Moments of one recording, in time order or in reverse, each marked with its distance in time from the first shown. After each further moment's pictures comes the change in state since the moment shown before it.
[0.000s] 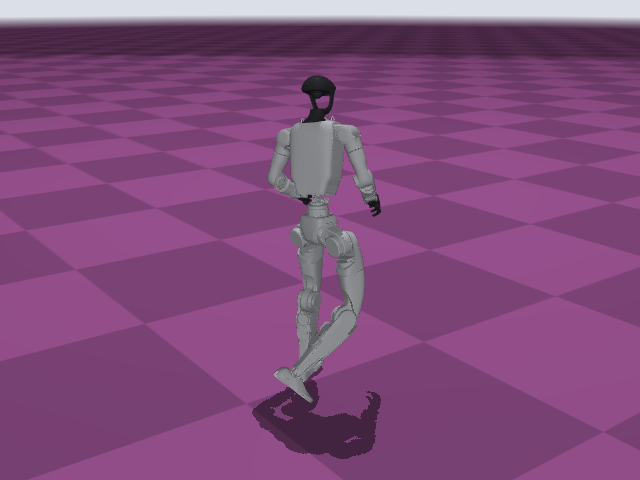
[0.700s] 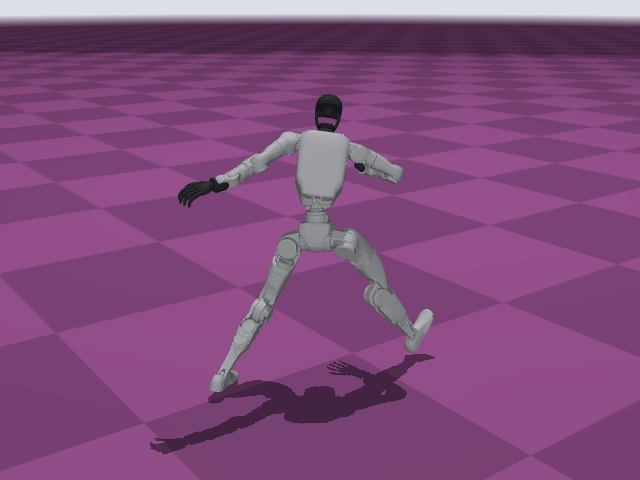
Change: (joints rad) left arm 0.506 0.174 0.688 1.103 -0.262 0.001 -0.211; right arm -0.472 -0.920 -0.207 -0.810 -0.437 -0.095 -0.374; waist -0.053 0.212 0.297; left_leg 0.104 0.218 -0.452 0.290 -0.343 -0.166; right_leg -0.581 -0.339 -0.291 -1.024 -0.133 0.232
